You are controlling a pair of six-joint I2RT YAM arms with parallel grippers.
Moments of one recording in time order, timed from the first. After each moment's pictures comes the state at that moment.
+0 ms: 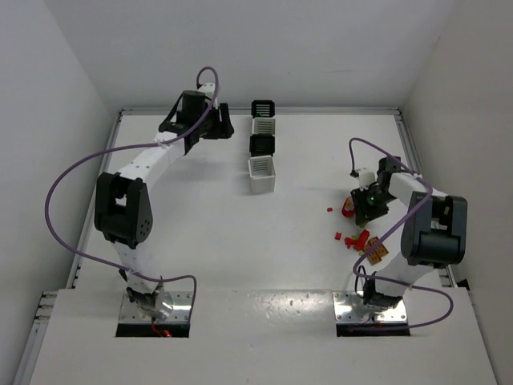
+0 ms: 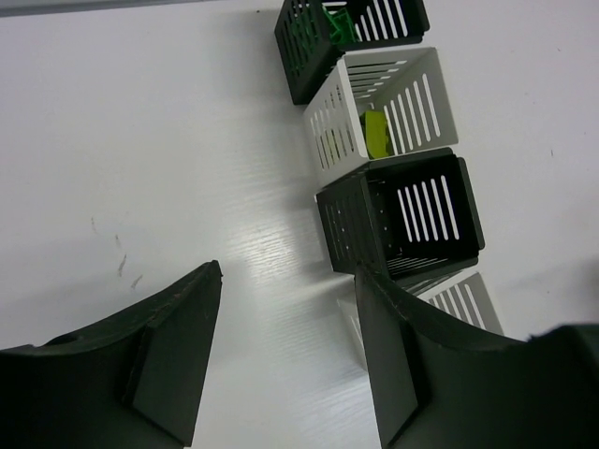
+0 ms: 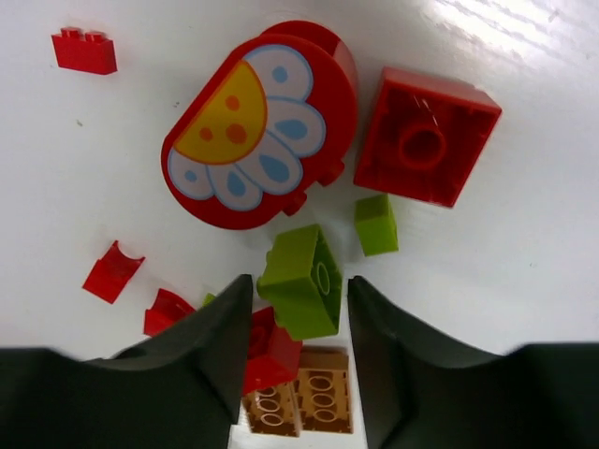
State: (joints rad) left arm -0.27 1.83 1.55 -0.24 0.13 -0.24; right arm -0.19 1.64 0.88 -0.65 -0.24 -0.50
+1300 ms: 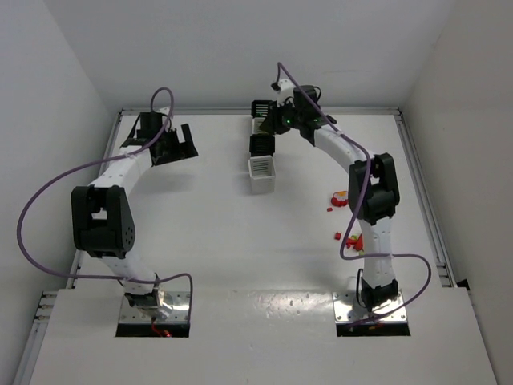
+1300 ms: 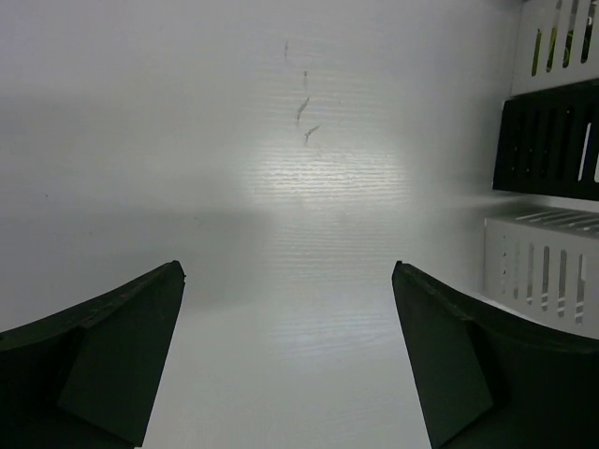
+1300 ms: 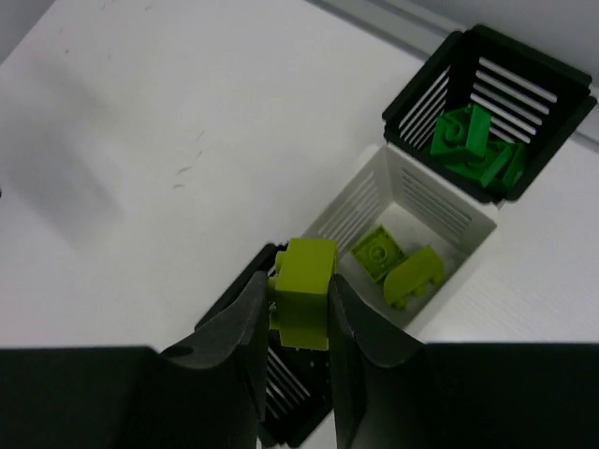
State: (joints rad) left arm 0.00 1.70 1.29 -0.36 0.16 -0.26; right arm 0.33 2.19 1.80 -0.10 -0.46 0.05
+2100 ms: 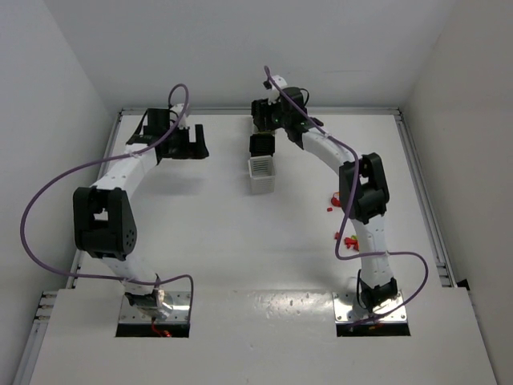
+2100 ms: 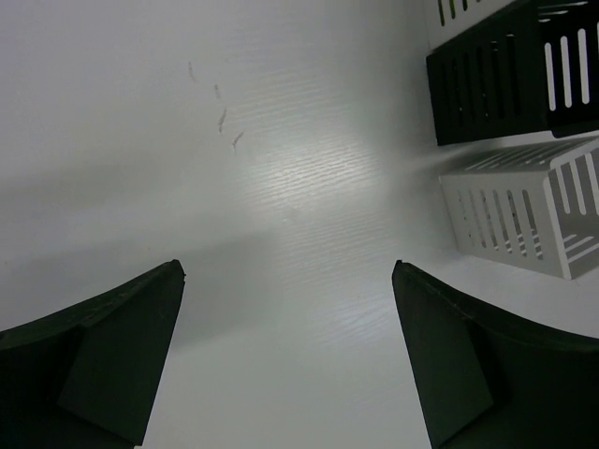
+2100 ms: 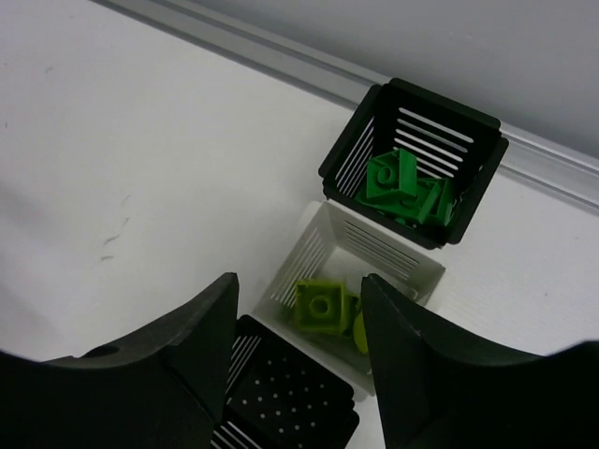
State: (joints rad) left arm -0.05 1.69 1.32 -0.38 0.28 -0.09; right arm 0.41 2.26 1.86 0.00 -0.15 0.06
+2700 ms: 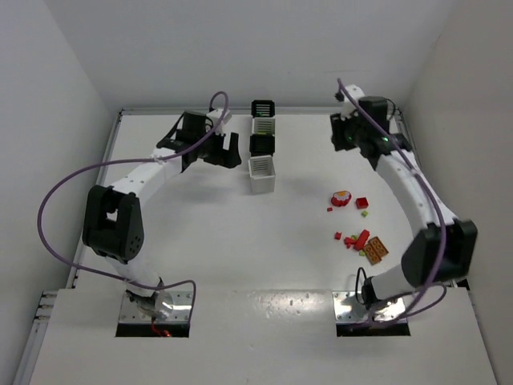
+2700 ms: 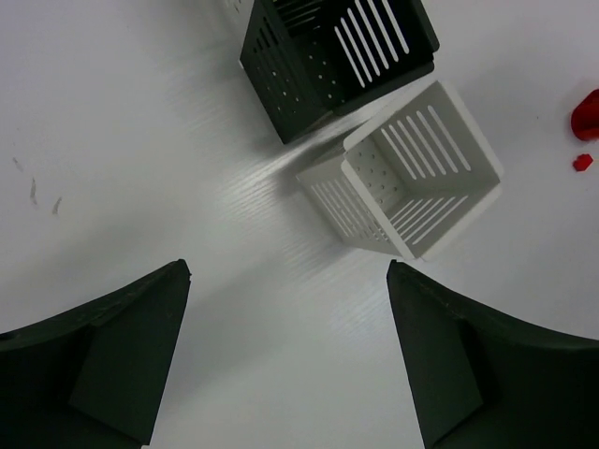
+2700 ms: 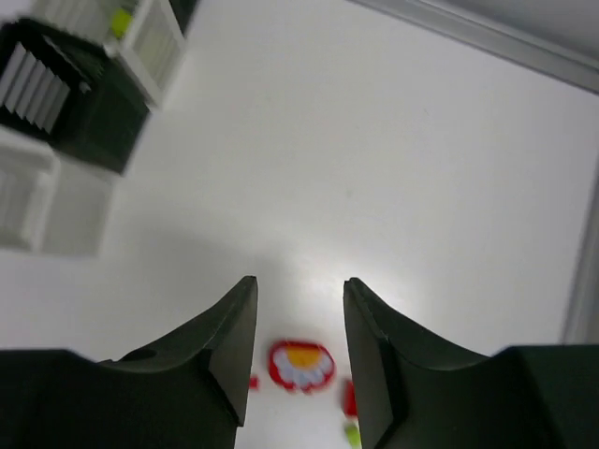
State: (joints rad) left arm -0.30 1.69 1.31 -0.30 0.31 -0.06; right arm 0.18 1.54 1.35 -0.41 -0.06 -0.15
